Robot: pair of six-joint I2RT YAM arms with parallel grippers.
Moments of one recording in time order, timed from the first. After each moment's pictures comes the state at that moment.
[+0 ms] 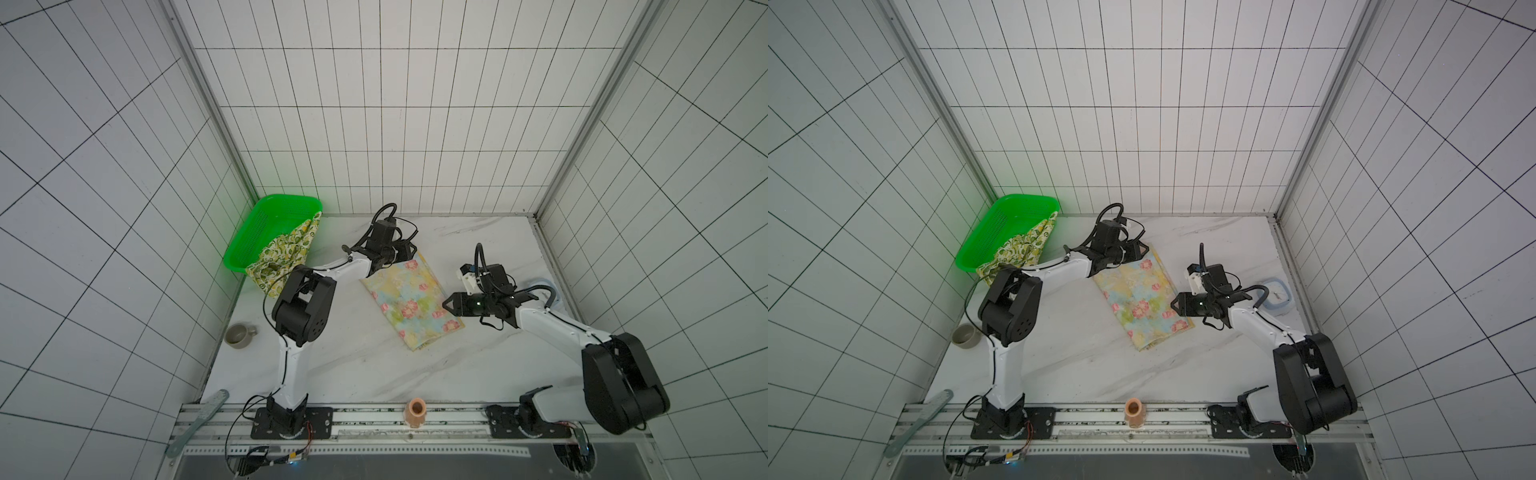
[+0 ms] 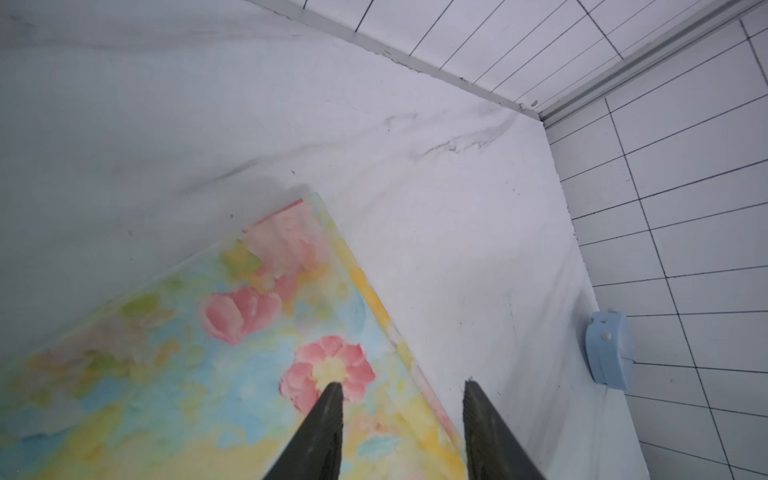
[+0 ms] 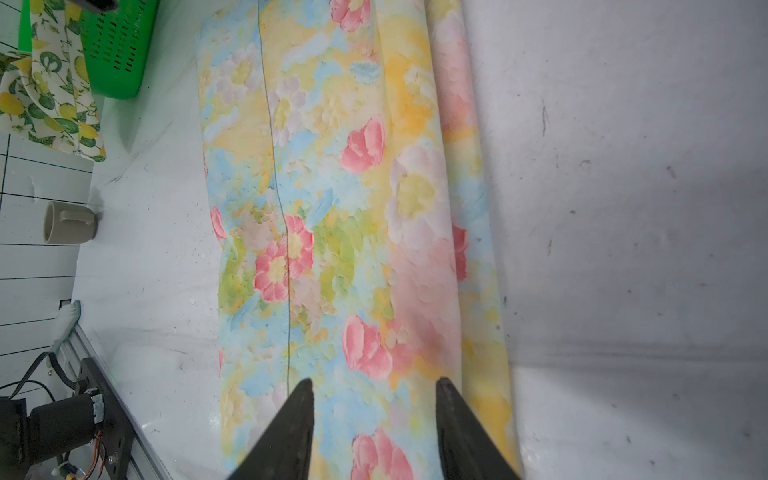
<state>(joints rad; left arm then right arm) -0.49 2.12 1.55 -0.10 0.29 -0.59 0.34 1.38 0.72 -0.25 -0.42 0.30</state>
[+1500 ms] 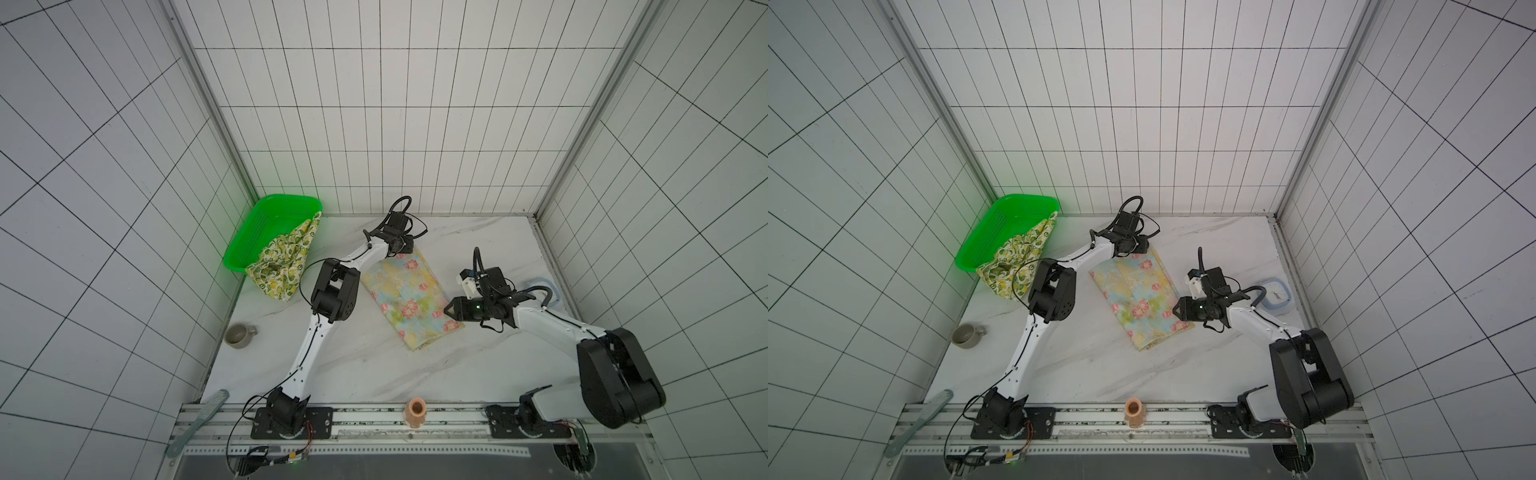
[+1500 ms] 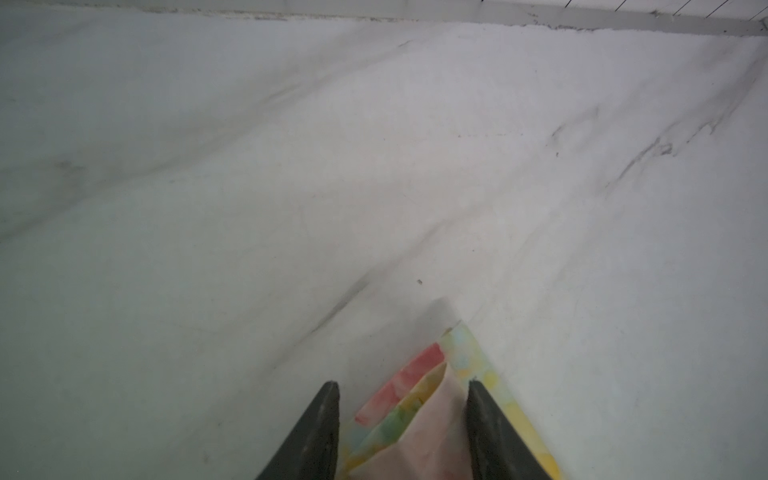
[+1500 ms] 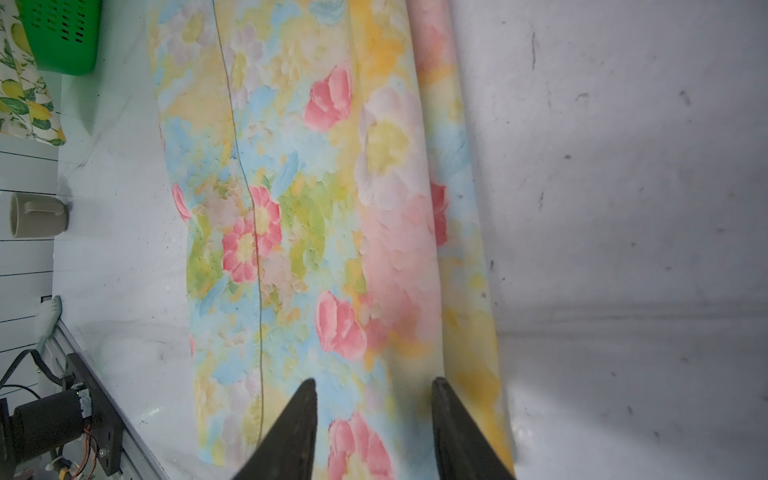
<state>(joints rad) -0.50 2.58 2.21 -0.50 0.05 -0.32 0.34 1.41 0.70 -0.29 -0.41 0.31</state>
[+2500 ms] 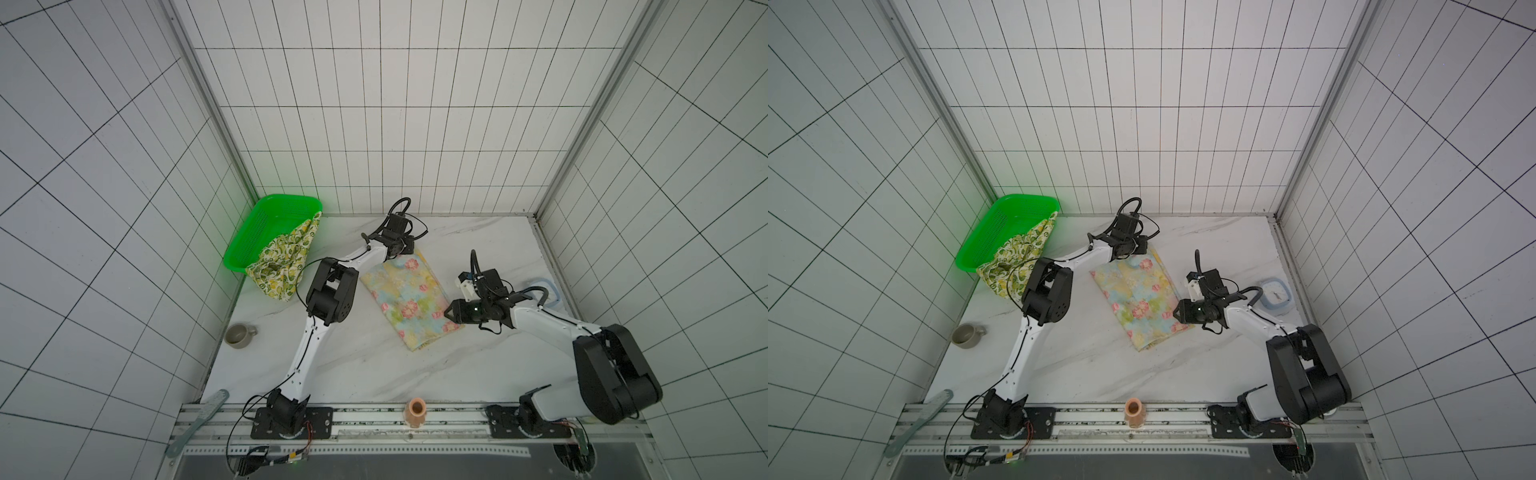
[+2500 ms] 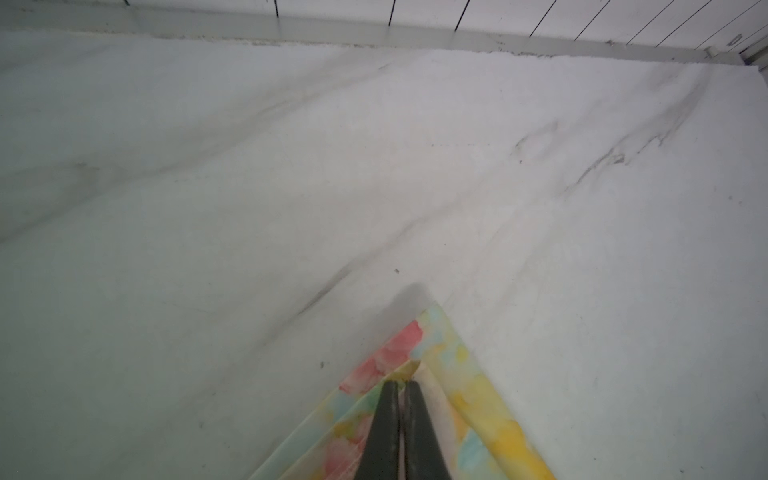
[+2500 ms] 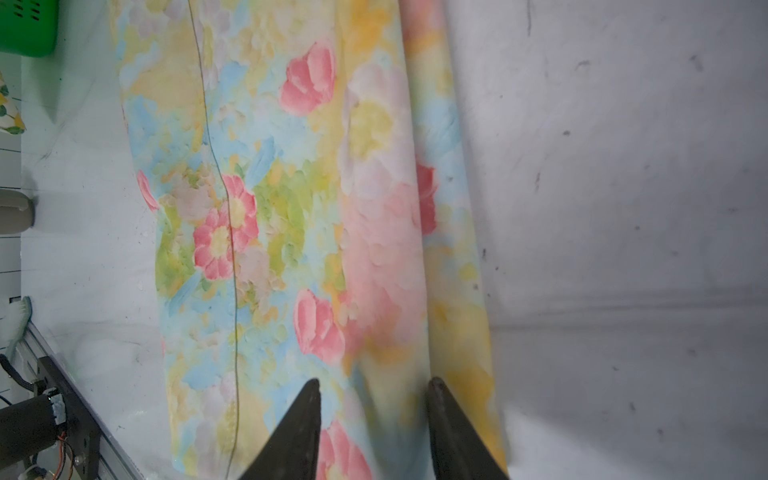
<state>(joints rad) -0.51 2.45 2.01 -0.35 0.06 -0.35 0.38 1.43 0.69 -0.29 -0.37 0.31</state>
